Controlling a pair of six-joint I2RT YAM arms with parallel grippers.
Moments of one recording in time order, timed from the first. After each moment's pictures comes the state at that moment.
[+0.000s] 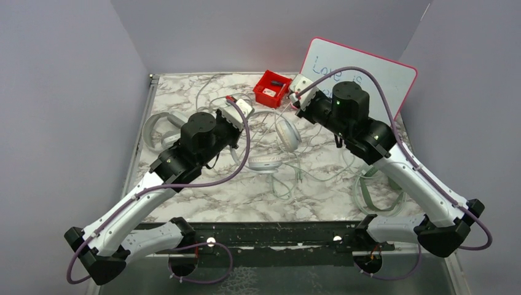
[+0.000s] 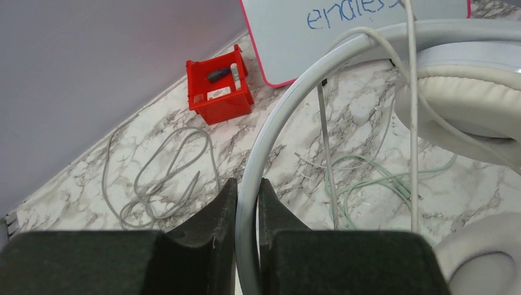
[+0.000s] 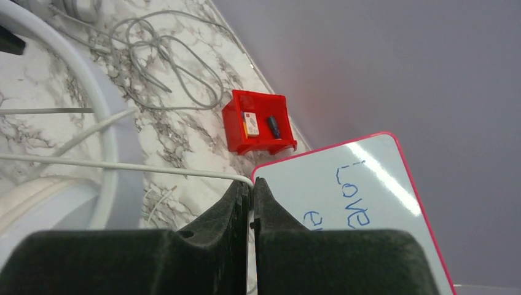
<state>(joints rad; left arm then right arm) -0.77 0.98 1.11 -0.32 -0.12 0.21 0.76 1.23 1.46 -0.43 0.11 -0.62</state>
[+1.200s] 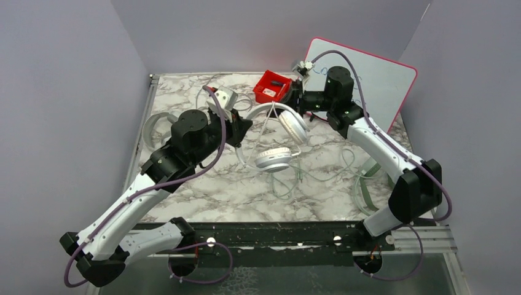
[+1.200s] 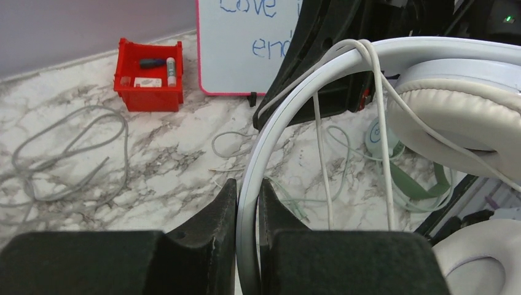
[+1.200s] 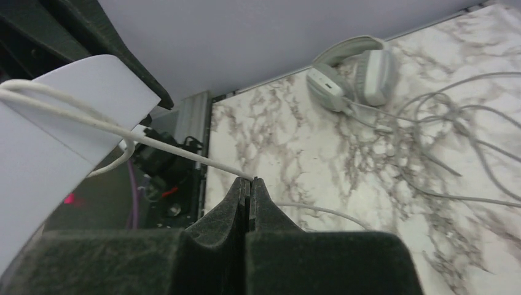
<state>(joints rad) -0.77 0.94 1.17 -0.35 -0.03 -0.17 0.45 1.52 1.32 0.11 -1.02 0.19</state>
